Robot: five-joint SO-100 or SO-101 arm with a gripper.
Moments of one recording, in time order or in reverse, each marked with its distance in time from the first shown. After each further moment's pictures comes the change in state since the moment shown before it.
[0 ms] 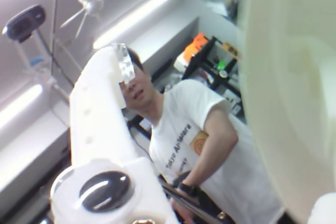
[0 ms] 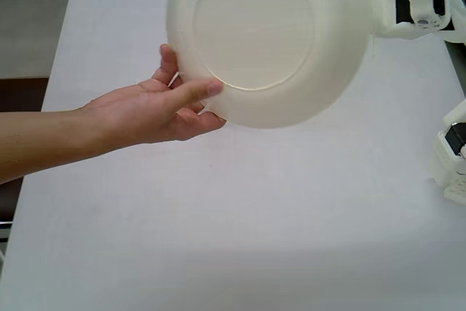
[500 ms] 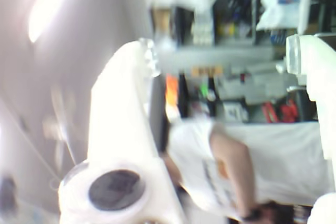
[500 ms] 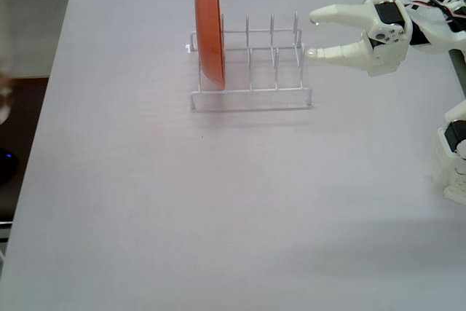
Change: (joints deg) arm 8.0 6.7 12.8 21.8 33.1
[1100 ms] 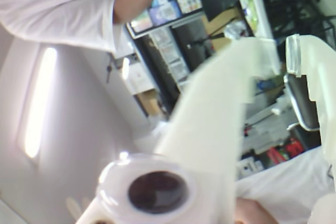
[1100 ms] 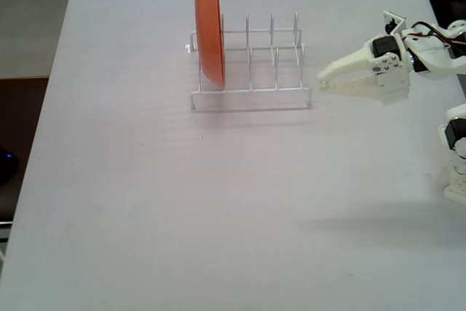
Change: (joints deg) arm 4.9 21.0 32.0 -1.1 9.0
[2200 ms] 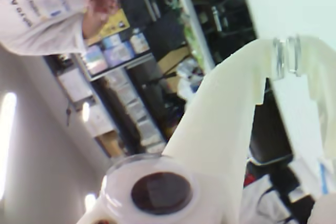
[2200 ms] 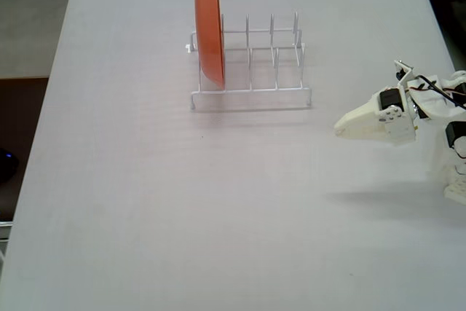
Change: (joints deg) arm 4.1 33.3 45.6 -2.5 -1.1
